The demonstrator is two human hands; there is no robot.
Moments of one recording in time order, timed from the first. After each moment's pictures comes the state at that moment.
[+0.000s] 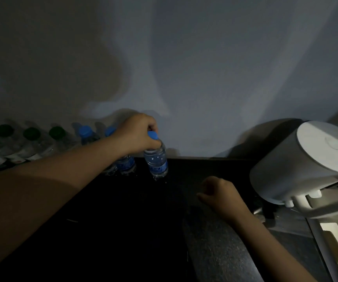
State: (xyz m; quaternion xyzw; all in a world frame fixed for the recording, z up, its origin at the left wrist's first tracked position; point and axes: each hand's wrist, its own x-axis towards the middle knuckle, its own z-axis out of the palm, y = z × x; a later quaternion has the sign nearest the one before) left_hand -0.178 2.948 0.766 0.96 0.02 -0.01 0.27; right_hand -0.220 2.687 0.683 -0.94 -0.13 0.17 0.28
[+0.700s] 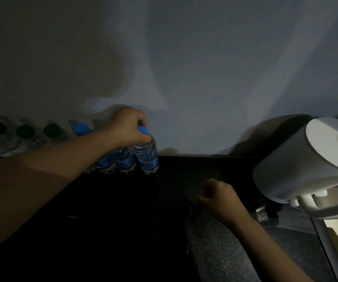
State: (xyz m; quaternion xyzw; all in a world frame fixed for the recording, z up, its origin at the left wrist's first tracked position) left_hand -0.167 2.973 0.759 0.96 0.04 -0.04 0.27; right_hand -0.219 2.693 0.668 -0.93 -0.13 0.19 0.28
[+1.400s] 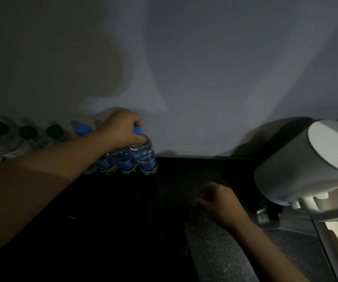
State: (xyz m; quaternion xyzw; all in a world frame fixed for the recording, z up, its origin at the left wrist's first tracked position) left_hand -0.170 2.989 0.757 0.97 0.06 -0.05 0.22; right_hand -0.225 2.697 0.667 -0.93 -0.12 0.20 0.28
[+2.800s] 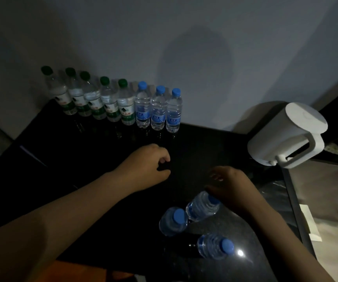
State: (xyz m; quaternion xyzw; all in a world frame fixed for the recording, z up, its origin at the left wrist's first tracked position) left_hand -0.493 2.924 0.793 0.95 0.00 -0.06 0.31; right_hand -0.439 2.690 0.785 -0.94 -0.24 0.14 0.18
